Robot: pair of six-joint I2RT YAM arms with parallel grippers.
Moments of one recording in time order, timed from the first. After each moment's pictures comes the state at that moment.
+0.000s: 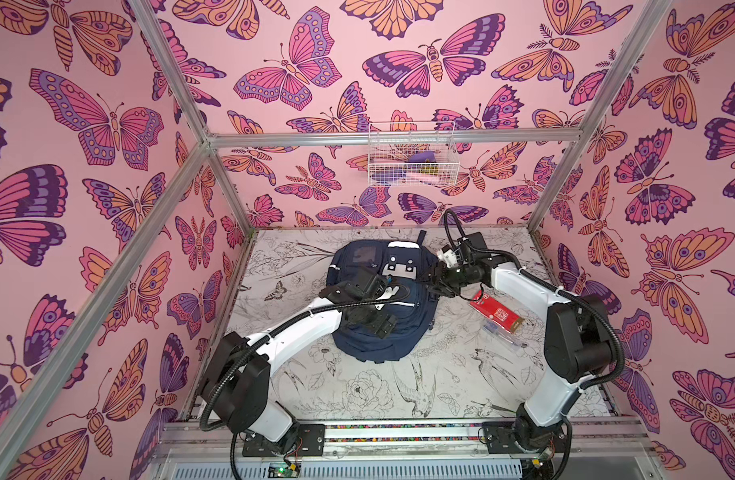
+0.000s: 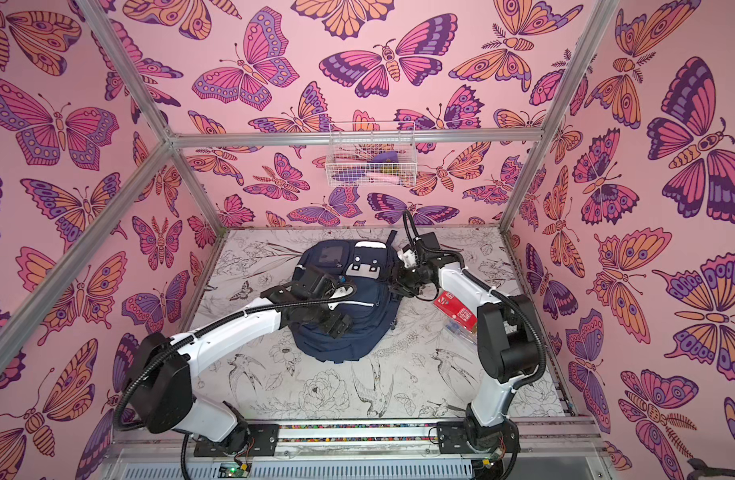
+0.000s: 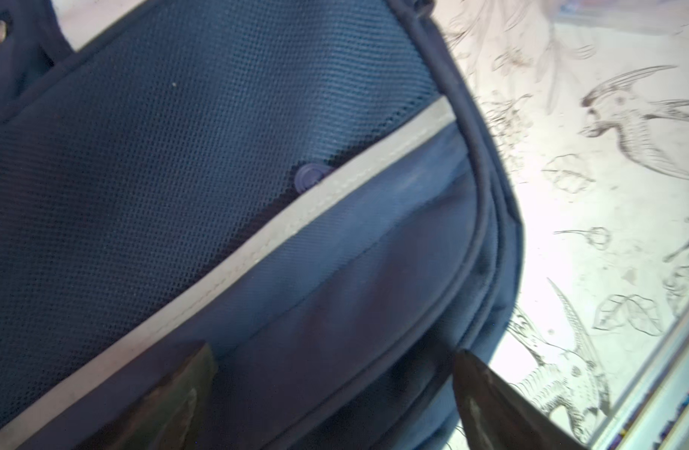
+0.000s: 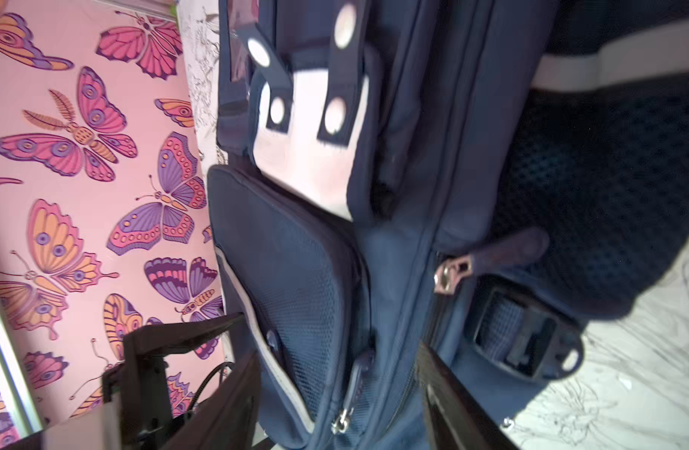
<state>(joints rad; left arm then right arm) -0.67 1.54 1.11 -0.60 0.10 0.07 0.29 1.78 1.31 -0.50 -0.69 0.63</state>
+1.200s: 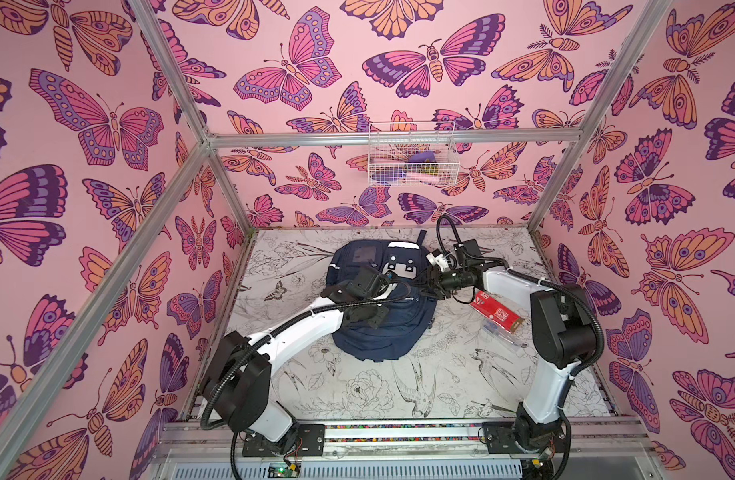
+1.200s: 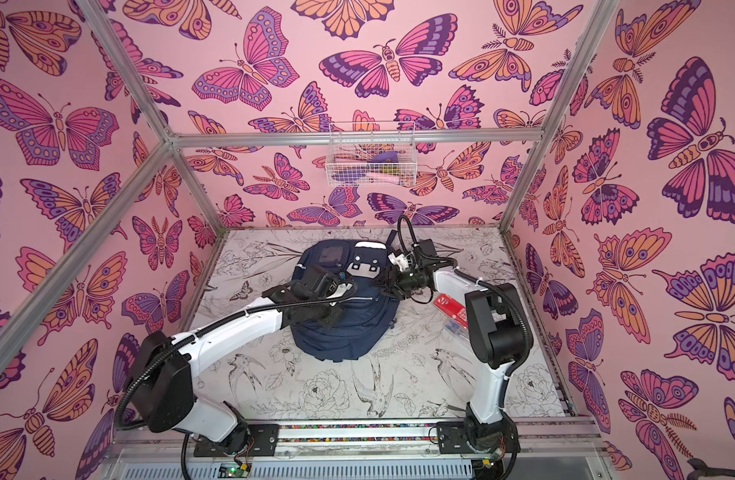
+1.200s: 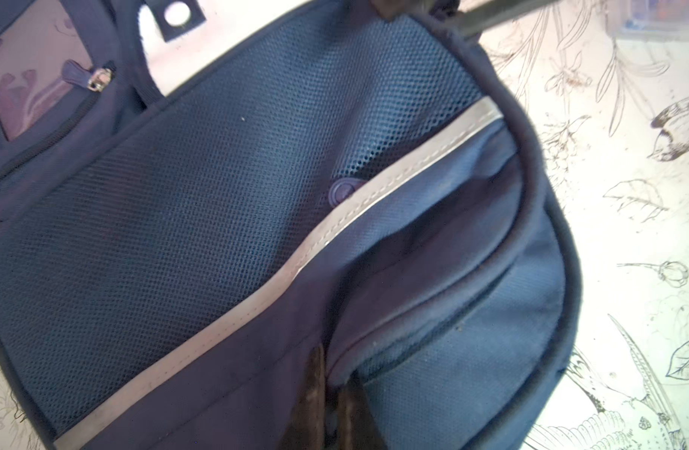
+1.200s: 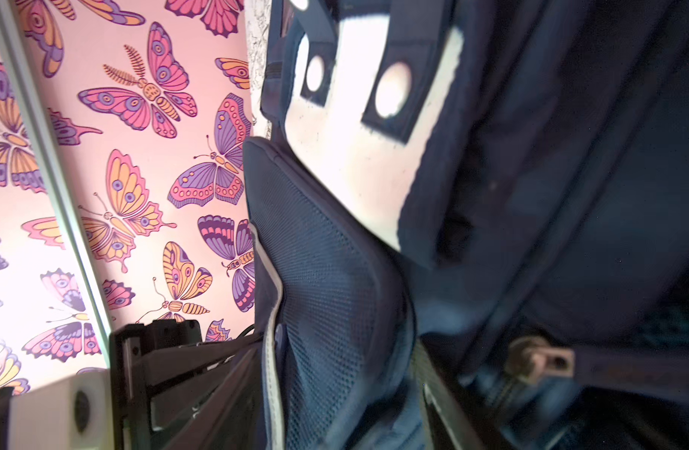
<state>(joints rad) -0.67 1.53 1.12 -0.56 0.01 0.05 0.29 1.88 1.22 -0.27 -0.94 0.62</state>
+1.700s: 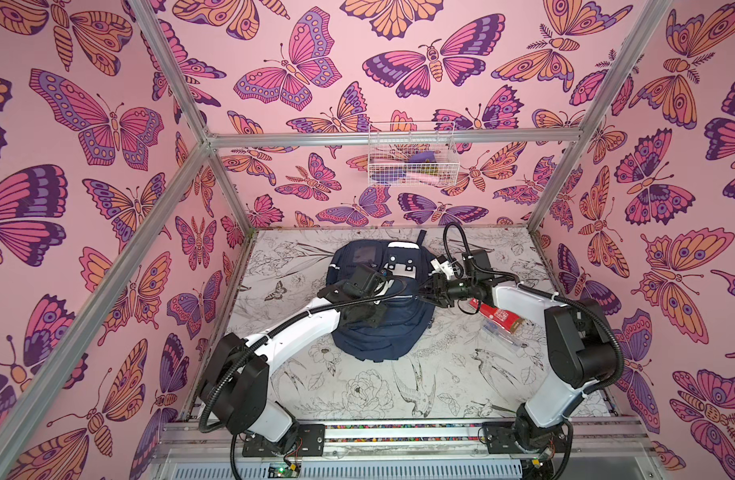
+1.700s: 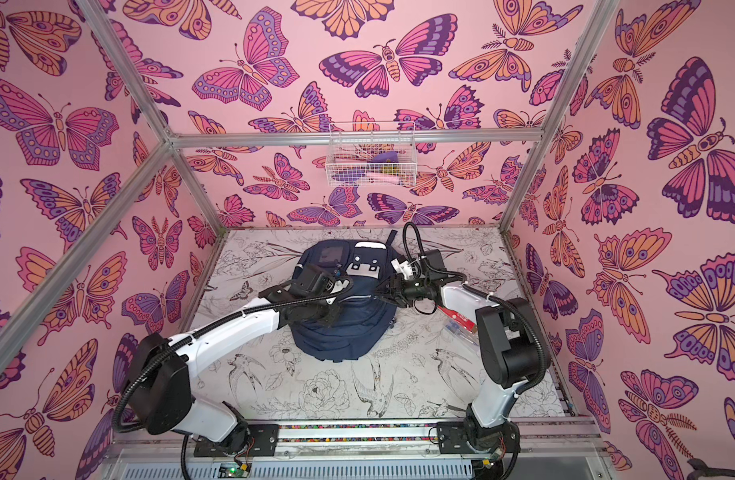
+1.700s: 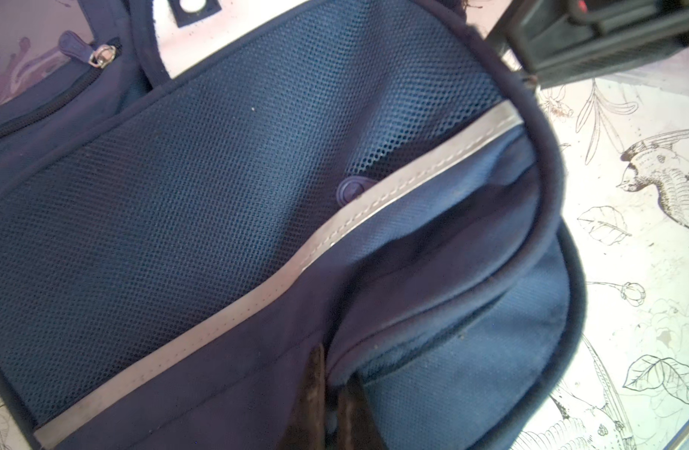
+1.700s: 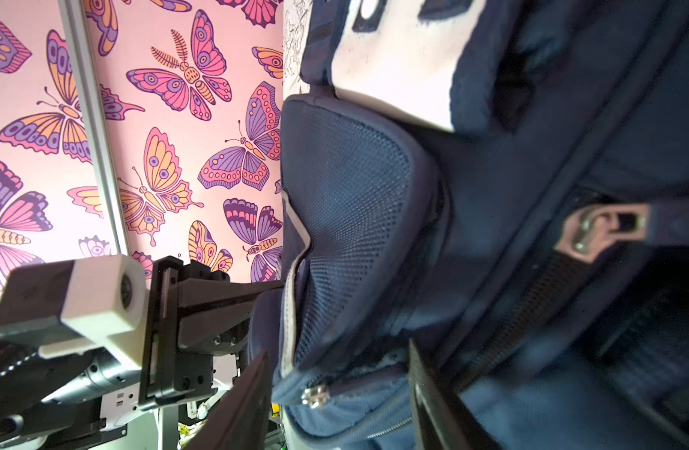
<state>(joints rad) -0.65 1.51 1.10 -0.55 0.05 -0.02 0.29 1.73 1.03 -0.10 -0.98 0.69</state>
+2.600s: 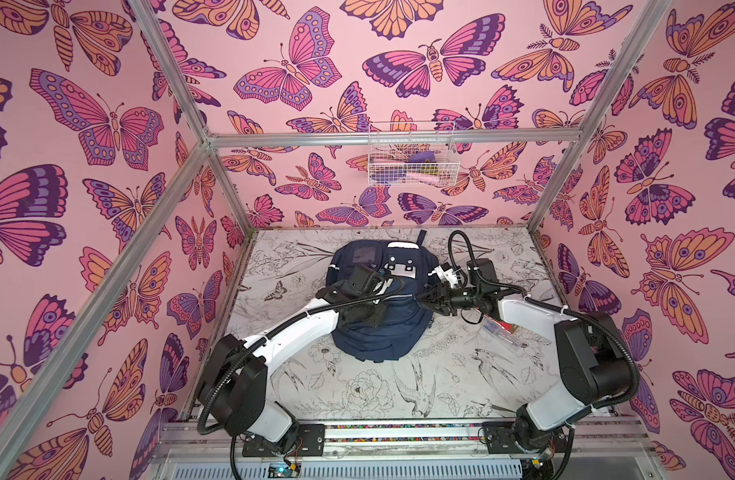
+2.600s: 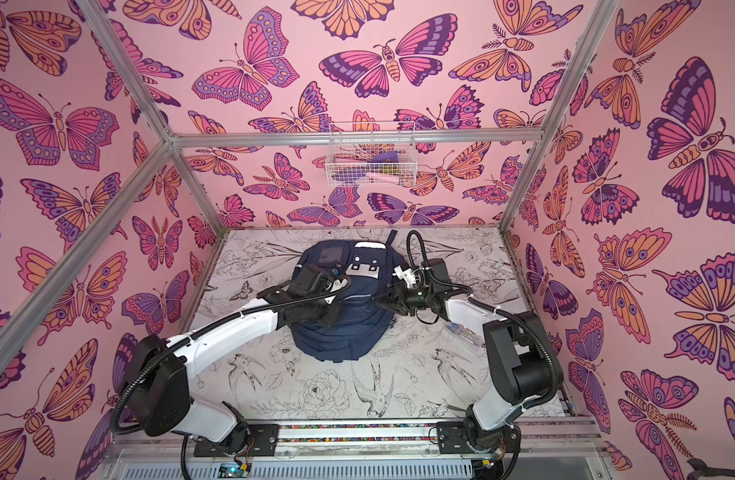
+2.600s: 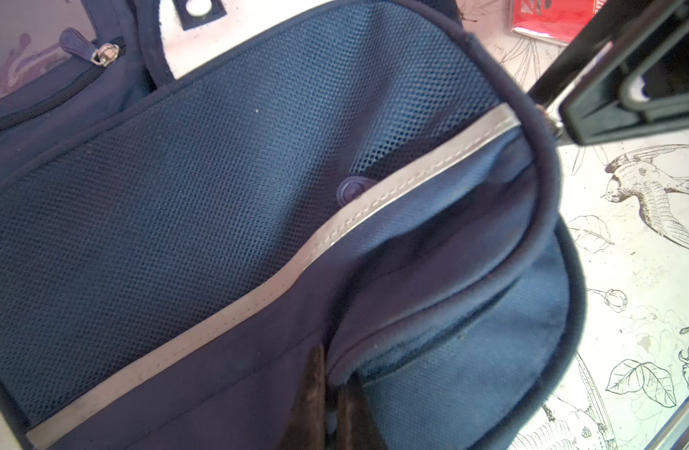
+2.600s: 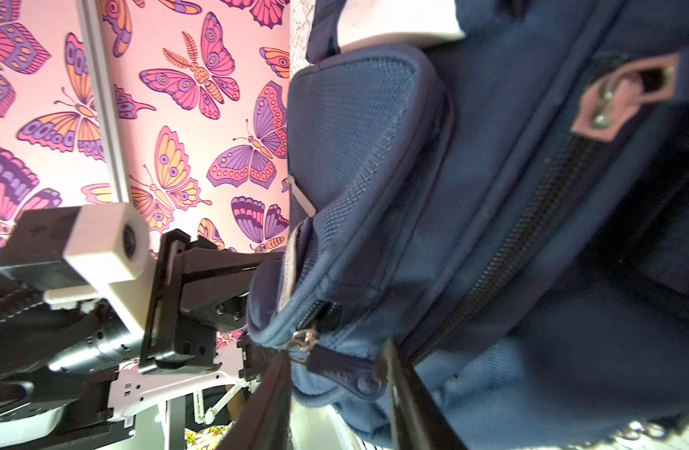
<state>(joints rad) -0.65 1.51 1.10 -0.53 0.07 -0.05 0.31 1.62 0.89 -0.02 -0.96 0.75</state>
